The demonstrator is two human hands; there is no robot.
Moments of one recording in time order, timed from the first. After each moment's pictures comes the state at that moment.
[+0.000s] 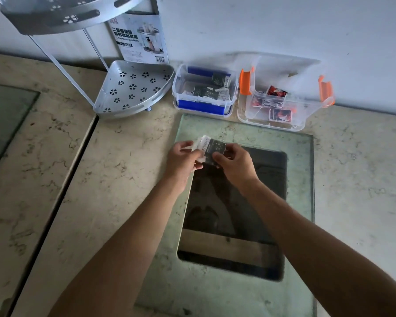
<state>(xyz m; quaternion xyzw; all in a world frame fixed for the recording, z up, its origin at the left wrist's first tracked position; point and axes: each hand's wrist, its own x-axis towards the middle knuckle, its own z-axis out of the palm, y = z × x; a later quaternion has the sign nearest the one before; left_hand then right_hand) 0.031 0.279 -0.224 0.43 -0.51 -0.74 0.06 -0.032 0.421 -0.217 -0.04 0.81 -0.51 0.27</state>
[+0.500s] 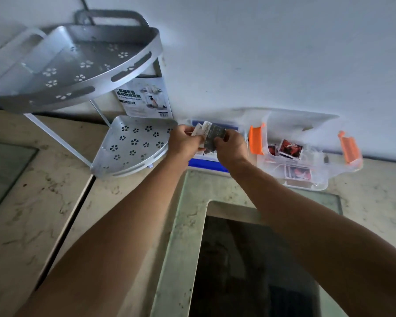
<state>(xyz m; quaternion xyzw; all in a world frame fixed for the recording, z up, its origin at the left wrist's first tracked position) -0.162 0.167 -0.203 0.39 -0.66 -0.63 0.12 -0.207 0.282 -0.208 -0.06 0.88 -0.44 0.15</state>
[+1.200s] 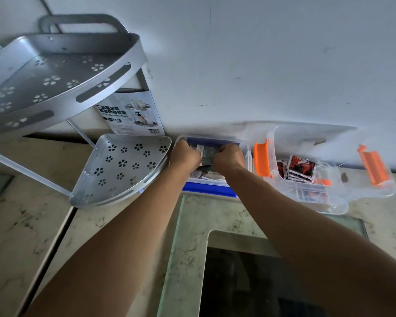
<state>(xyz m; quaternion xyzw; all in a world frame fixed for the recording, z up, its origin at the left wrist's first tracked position) -0.215 0.143 -0.244 0.40 -0.80 -0.46 0.02 -0.262 0.254 -0.251 -0.01 0.88 -0.42 0.22</state>
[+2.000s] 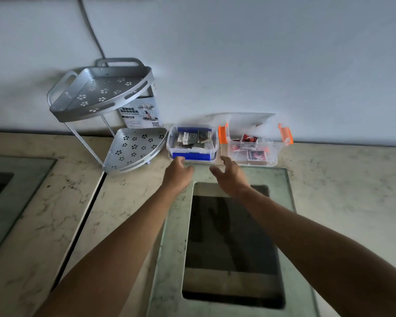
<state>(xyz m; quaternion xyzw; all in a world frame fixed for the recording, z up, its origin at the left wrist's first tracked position) 0.003 0.268 -0.125 0.33 -0.83 -0.44 -0.02 -0.058 0.424 -0.142 -0.12 0.89 -0.39 0.20</state>
